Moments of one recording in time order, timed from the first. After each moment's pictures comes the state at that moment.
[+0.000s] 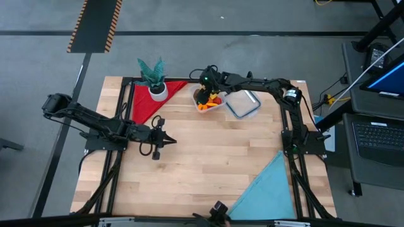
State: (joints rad) left arm -0.22 0.97 0.32 0.21 -0.22 0.01; right arm -0.47 2.09 1.60 -0.41 0.13 0.10
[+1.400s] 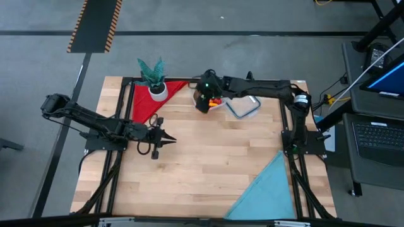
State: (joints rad) left arm -0.22 0.93 0.32 0.21 -0.22 0.01; right arm -0.34 1.95 1.60 -0.47 0.11 -0.01
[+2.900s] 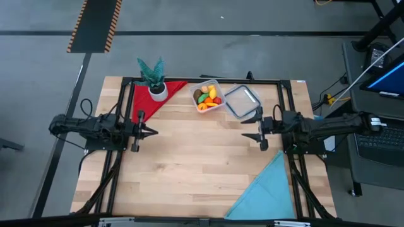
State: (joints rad) left arm -0.10 0.02 0.08 -0.06 -0.06 0.16; right arm -0.03 0.68 0.20 0.43 -0.07 -0.08
